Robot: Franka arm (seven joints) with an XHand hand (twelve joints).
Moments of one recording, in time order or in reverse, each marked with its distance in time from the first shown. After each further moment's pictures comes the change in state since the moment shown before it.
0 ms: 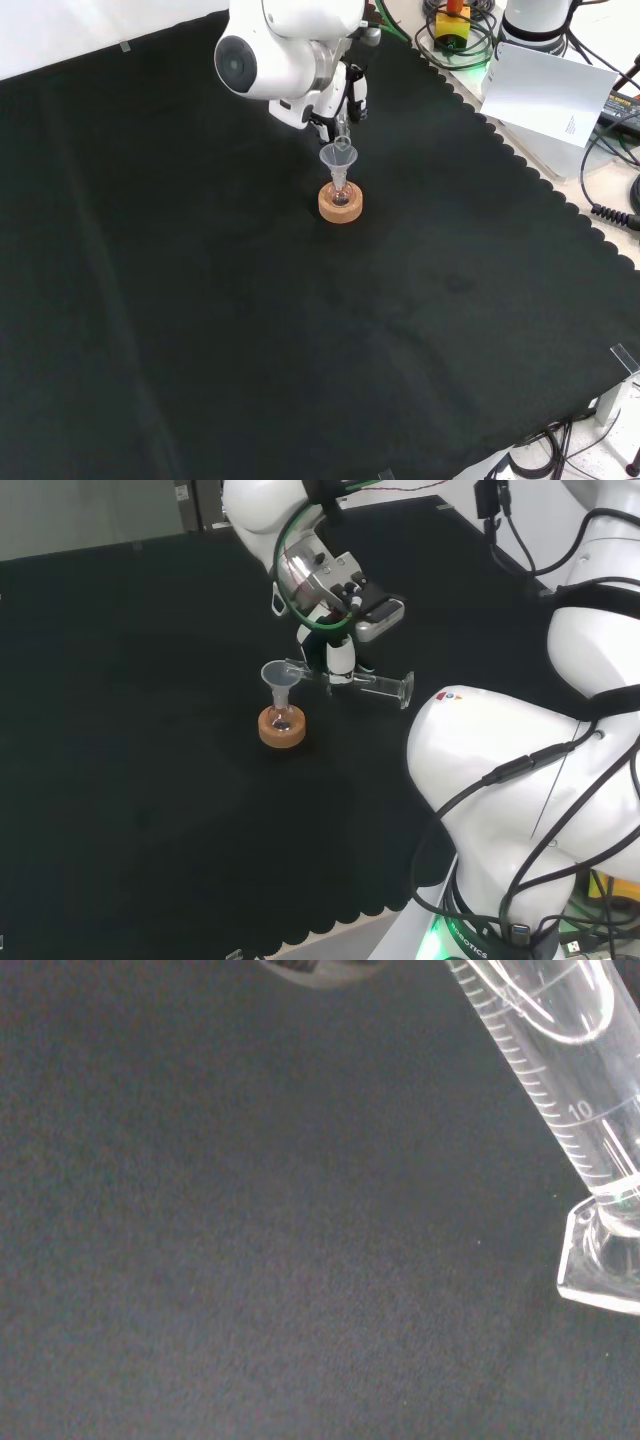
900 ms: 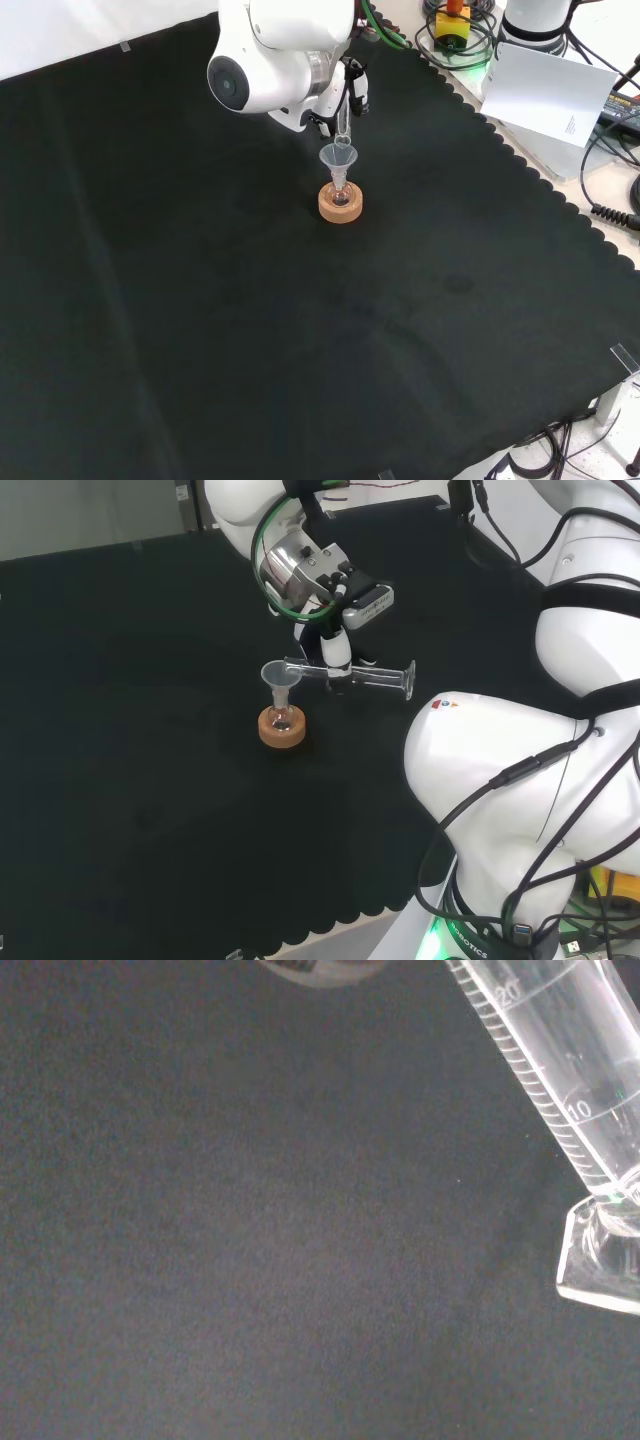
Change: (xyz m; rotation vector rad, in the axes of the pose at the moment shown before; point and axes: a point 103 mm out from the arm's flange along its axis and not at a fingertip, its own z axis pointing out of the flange) arm 0.004 -0.013 -0.013 0.115 -0.007 0.053
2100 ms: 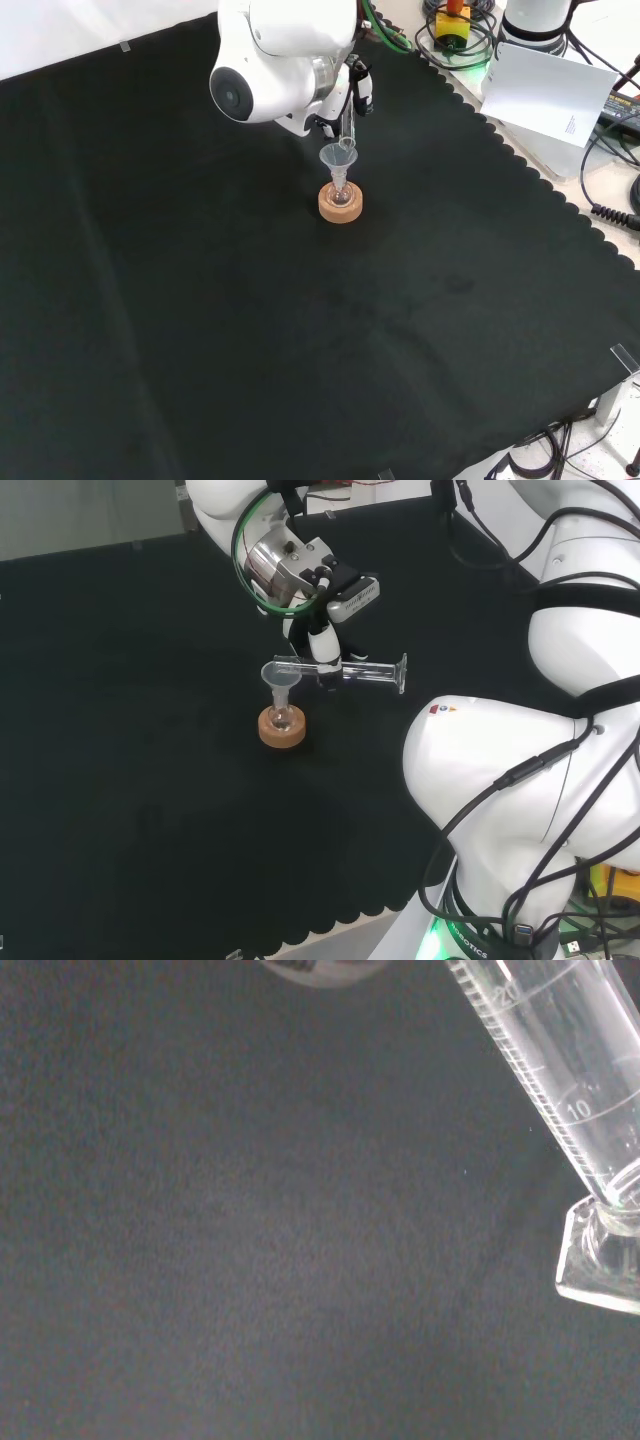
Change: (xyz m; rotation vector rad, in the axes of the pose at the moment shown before) arm 0.013 -0.008 -0.014 0.045 -0.020 0.018
